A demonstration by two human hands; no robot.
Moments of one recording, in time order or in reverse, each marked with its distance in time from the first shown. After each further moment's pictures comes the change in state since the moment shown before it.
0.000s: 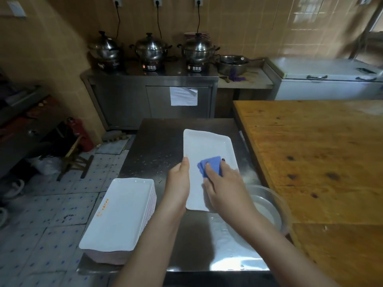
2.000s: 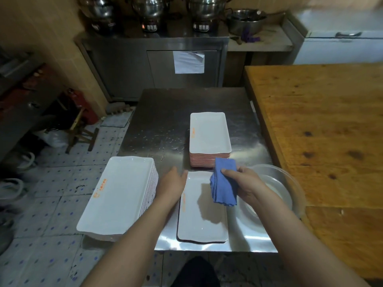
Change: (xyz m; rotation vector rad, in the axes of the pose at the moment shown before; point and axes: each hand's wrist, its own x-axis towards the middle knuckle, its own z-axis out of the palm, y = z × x) left_hand 0.101 -0.146 -0.034 1.104 0.047 -0.038; right_hand 0.035 0.078 0.095 1.443 -0.276 0.802
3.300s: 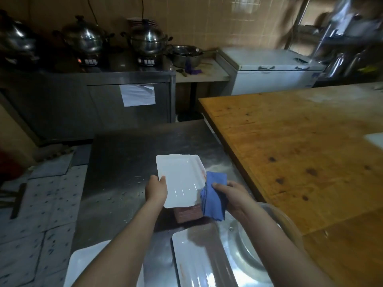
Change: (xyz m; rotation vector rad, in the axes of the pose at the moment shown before) left_hand 0.143 0.077 -0.054 -0.445 -0.072 0.023; right_hand 0.043 -0.082 0.044 0.108 0.318 -0.045
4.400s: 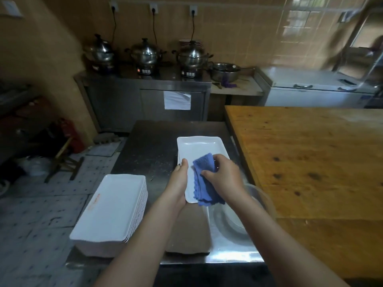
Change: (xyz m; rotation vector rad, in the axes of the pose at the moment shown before) left_hand -0.238 0.037 -0.004 -0.956 -0.236 -0.129; right_hand -0.128 0.011 -0.057 -0.793 -0.044 -0.854
